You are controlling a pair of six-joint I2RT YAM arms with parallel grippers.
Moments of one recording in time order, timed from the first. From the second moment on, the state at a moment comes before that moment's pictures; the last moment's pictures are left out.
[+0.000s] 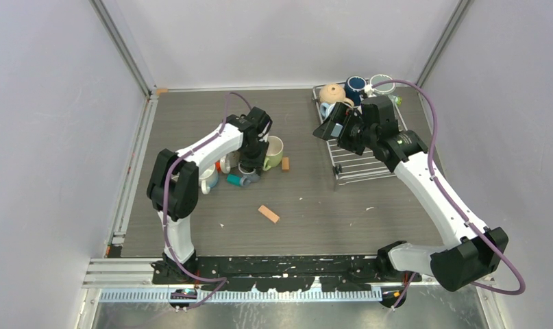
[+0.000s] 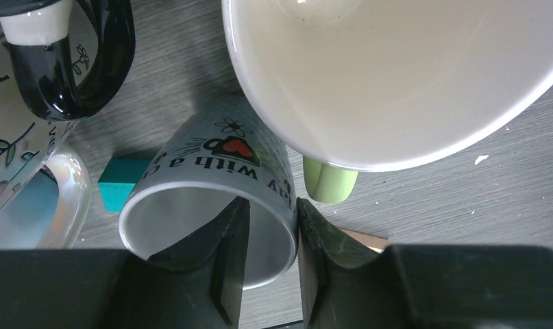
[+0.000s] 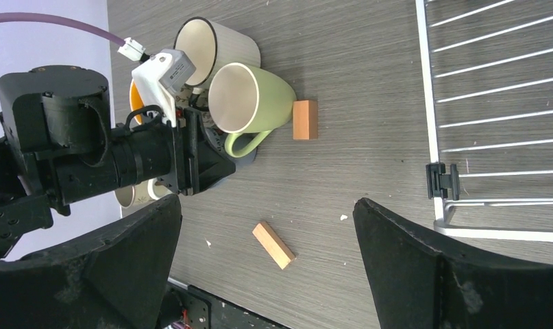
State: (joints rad) left arm -0.55 1.90 1.52 -0.92 0.03 -0.30; right arm 0.38 1.24 1.26 -0.62 -0.13 0.70
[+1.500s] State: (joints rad) left arm -0.56 1.41 1.33 -0.79 0.29 -0.32; right arm 0.36 1.95 1.89 -0.68 0.10 0.54
